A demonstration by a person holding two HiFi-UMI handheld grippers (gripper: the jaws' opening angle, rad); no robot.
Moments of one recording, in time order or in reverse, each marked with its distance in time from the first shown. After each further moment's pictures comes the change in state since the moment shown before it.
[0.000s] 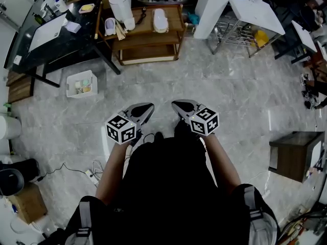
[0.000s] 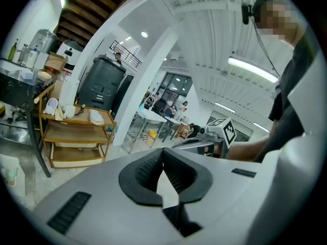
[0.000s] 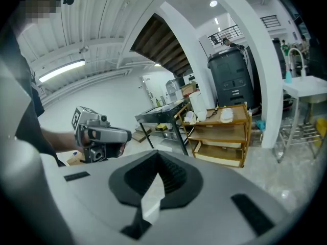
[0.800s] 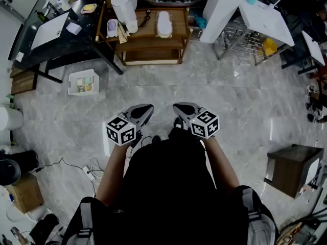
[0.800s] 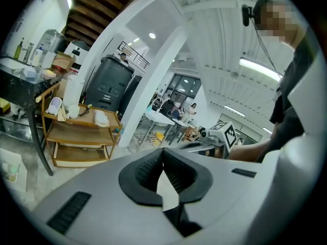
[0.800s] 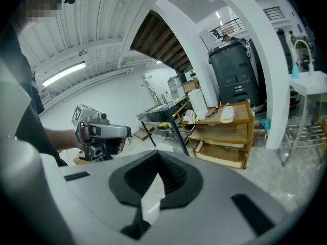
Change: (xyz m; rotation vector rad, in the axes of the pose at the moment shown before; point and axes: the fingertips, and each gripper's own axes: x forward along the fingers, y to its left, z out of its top) left arm 0.051 0.029 0.030 -0.050 -0.016 0.081; right arm 0.006 -0.066 0.019 0.007 0.034 0.066
